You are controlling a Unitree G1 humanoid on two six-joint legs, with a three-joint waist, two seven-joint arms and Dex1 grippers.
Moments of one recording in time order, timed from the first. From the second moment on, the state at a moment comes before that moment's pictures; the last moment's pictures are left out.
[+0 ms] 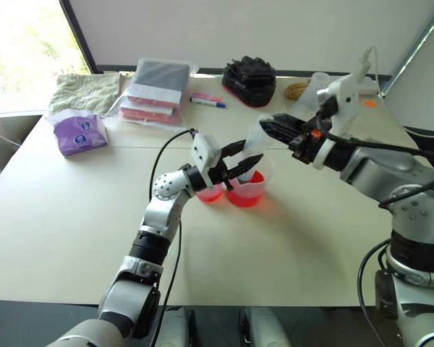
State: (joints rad) left arm -0.65 0.06 -0.11 0.31 -0.29 -0.12 -0.87; right arm -0.68 -0.60 -0.17 -0.46 0.89 1.03 0.26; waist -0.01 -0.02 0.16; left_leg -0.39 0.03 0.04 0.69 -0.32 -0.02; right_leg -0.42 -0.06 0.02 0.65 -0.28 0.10
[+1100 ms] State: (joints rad) left arm -0.62 0.06 -0.08 0.28 -0.31 -0.12 -0.85; right arm -0.65 -0.38 -0.13 -0.50 0.75 0.93 0.14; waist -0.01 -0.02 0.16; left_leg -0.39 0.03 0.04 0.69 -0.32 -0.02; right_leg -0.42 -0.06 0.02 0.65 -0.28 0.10
